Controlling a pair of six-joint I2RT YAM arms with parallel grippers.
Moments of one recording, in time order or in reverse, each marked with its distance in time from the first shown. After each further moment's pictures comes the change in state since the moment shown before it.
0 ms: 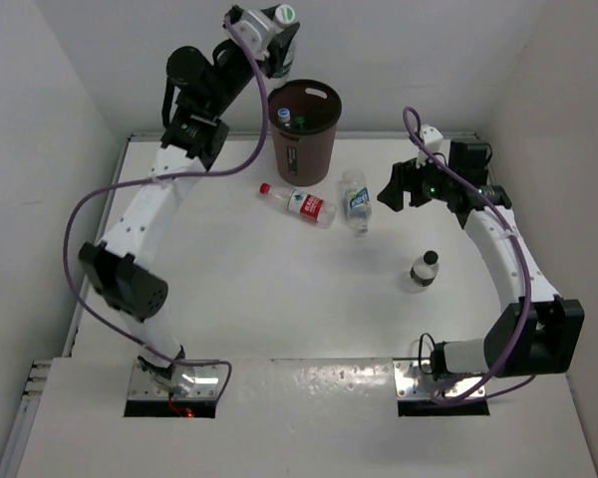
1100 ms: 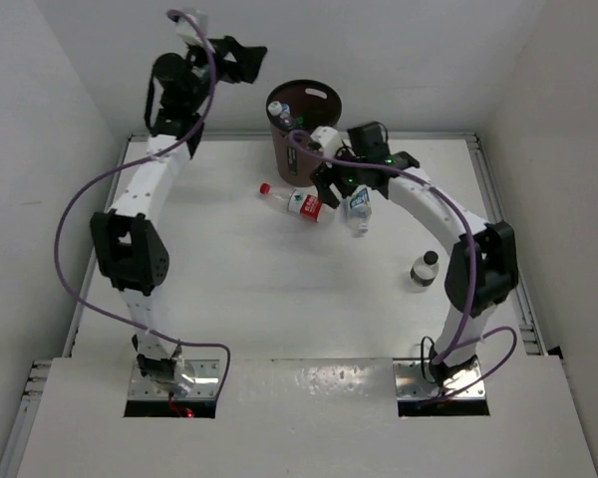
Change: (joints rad) left arm 0.241 0.291 -0.014 0.143 0.042 -0.716; right arm 0.365 0.405 0.340 -0.071 0.227 -0.248
